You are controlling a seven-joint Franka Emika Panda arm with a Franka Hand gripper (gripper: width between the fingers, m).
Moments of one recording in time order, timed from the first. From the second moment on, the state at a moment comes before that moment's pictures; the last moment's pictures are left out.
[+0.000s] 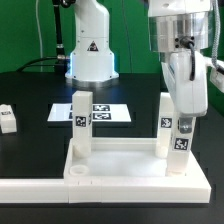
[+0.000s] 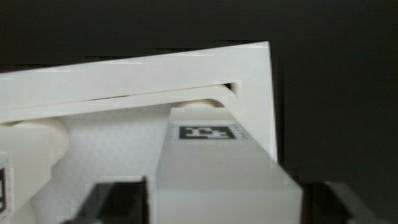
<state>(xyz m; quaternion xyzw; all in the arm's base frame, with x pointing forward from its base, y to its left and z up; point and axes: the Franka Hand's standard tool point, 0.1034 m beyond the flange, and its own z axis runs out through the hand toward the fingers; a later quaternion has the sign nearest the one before) 0.665 0.099 0.113 -0.65 0.76 0.01 0.08</state>
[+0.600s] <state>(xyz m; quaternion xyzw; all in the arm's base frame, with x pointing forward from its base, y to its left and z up) 0.668 0.107 0.114 -0.84 0.53 -0.01 0.05</state>
